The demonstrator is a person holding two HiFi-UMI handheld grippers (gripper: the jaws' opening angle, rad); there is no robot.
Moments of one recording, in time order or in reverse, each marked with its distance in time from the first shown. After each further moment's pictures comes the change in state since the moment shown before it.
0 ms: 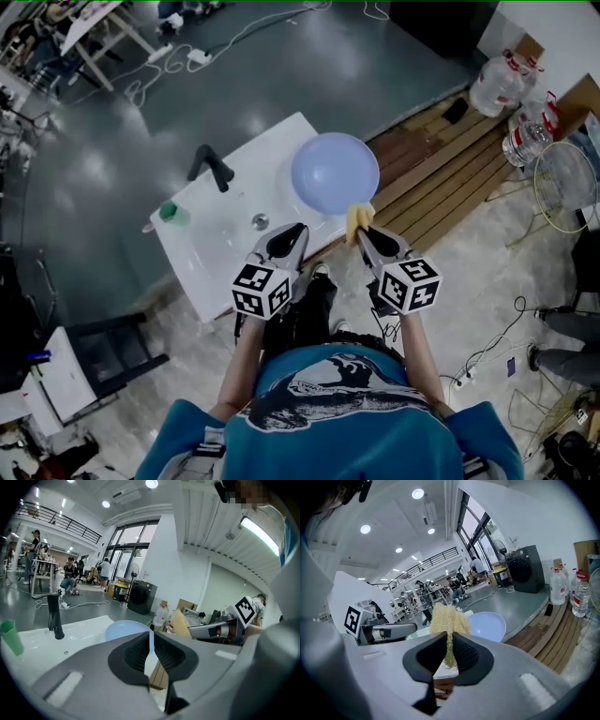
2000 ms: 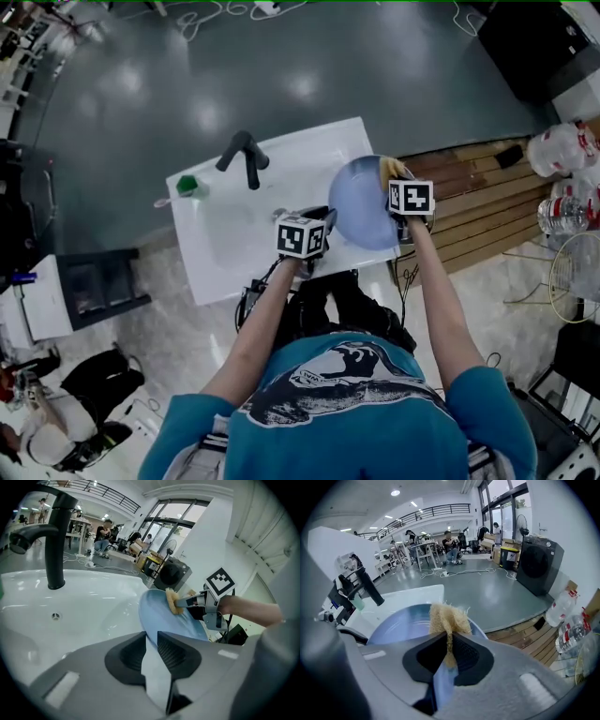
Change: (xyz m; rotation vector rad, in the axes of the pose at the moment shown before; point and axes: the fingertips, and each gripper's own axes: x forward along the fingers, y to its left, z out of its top) left arm 0.134 0.132 -0.092 -0.411 0.259 0.196; right arm 0.245 -0.178 0.025 -0.247 0.510 -0.226
